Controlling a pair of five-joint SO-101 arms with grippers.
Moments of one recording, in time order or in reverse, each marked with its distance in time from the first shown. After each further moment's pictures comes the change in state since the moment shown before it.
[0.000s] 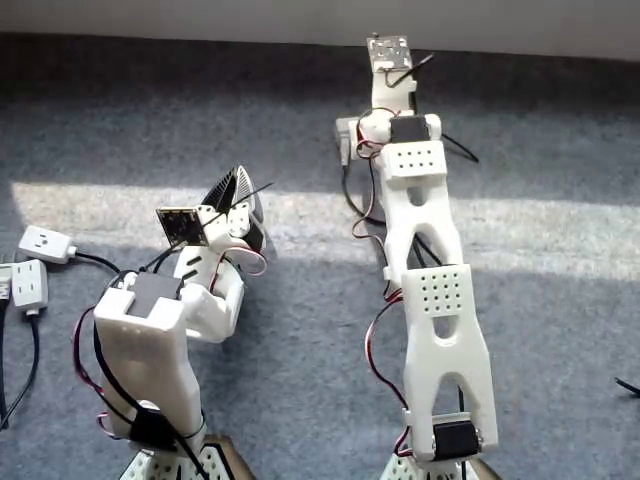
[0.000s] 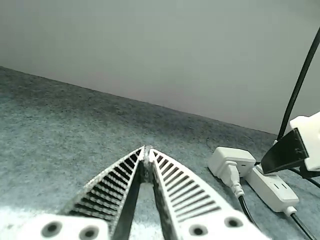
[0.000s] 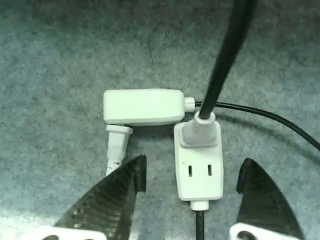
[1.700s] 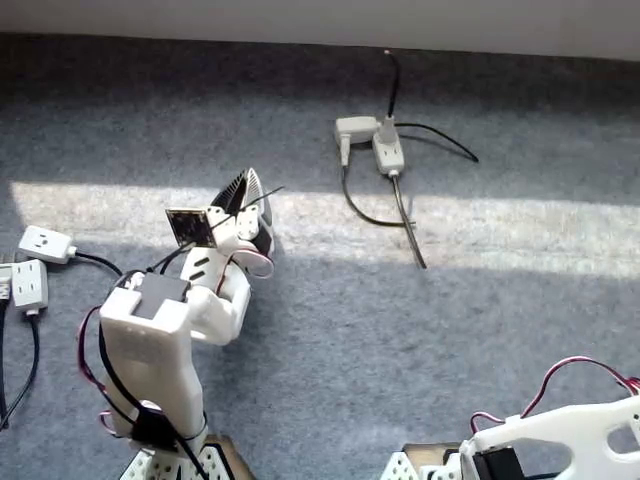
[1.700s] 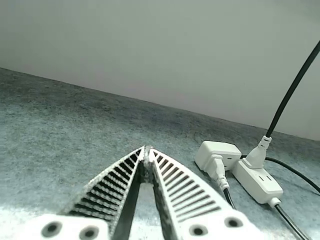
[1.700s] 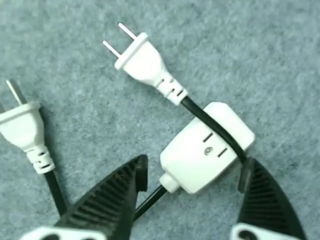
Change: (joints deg) left arm 2.3 0.0 0.1 0.0 0.0; right arm 81.8 -7.6 12.3 8.9 24.3
